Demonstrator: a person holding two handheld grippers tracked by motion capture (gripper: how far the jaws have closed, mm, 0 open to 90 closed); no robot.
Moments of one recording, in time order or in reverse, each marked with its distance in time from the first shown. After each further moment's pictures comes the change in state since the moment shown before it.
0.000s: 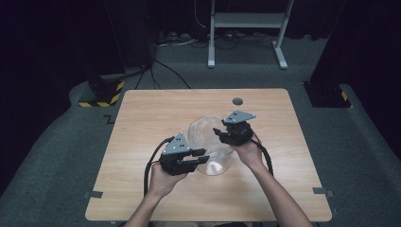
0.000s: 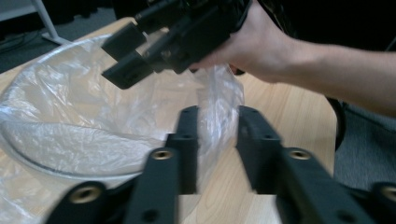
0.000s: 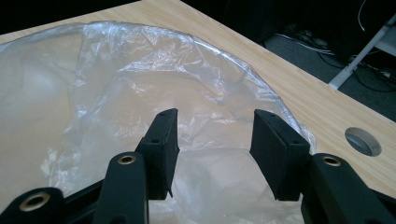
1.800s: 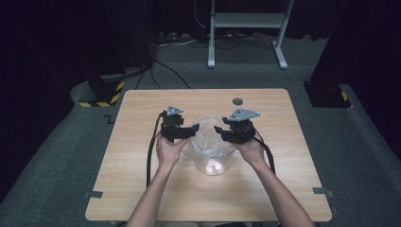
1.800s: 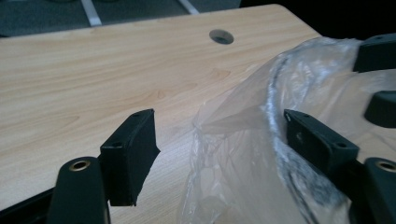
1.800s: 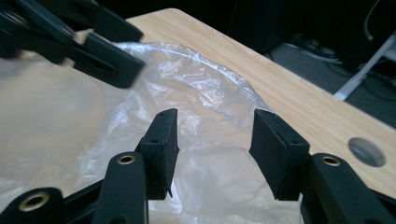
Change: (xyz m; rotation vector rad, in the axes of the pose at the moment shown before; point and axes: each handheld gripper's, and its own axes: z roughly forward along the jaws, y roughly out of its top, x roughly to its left) left arm 0.103 0.001 0.049 0.075 0.397 -0.372; right arm -0.009 0.001 -0.004 -0.042 0.033 0.000
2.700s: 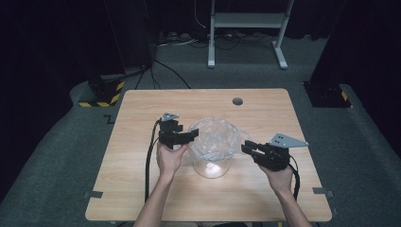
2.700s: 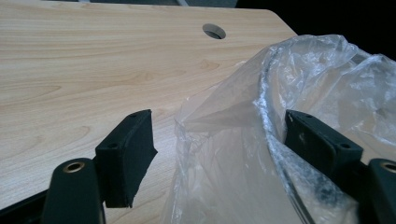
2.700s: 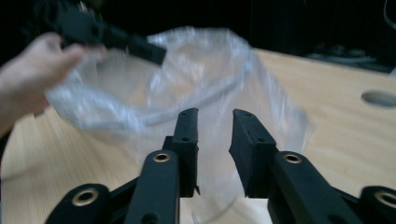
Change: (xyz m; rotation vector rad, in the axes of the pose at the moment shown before) left arm -0.003 -0.019 -0.008 -0.016 -0.047 -0.131; right arm -0.004 -0.078 -0.093 -0.185 0.124 0.220
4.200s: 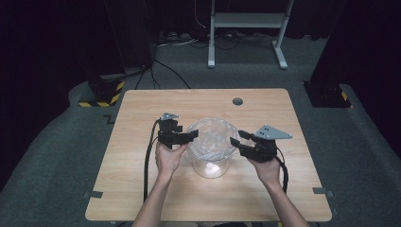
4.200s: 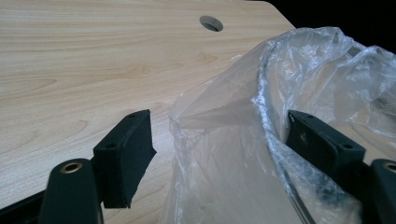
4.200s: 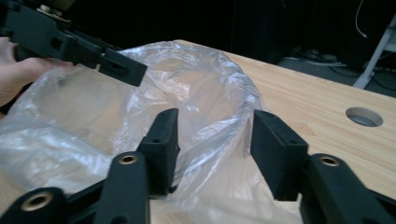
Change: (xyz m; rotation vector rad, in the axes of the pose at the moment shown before) left arm 0.003 0.001 -0.001 0.034 -0.021 -0.003; right arm 0.010 0.020 0.036 0.024 -0.097 -0.045
